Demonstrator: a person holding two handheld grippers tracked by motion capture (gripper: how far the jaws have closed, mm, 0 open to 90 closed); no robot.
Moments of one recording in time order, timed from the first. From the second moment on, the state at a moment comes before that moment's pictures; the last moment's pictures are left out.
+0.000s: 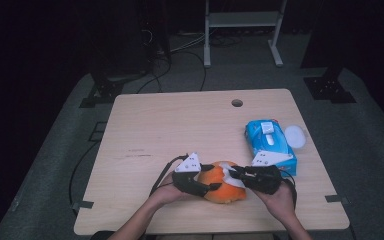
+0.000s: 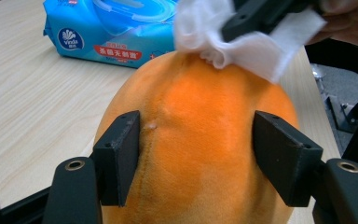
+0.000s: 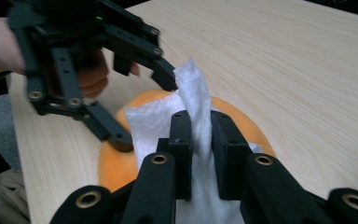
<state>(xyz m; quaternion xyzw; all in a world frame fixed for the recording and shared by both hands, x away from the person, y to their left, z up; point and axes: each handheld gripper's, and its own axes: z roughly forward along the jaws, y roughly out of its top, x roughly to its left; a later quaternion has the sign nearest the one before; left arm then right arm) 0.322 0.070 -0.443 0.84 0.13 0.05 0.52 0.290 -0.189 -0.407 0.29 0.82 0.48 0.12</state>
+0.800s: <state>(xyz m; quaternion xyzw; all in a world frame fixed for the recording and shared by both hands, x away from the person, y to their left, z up) 0.328 0.068 -0.446 0.85 0.16 0.00 0.51 0.290 -0.201 -0.412 0.28 0.84 0.46 0.09</state>
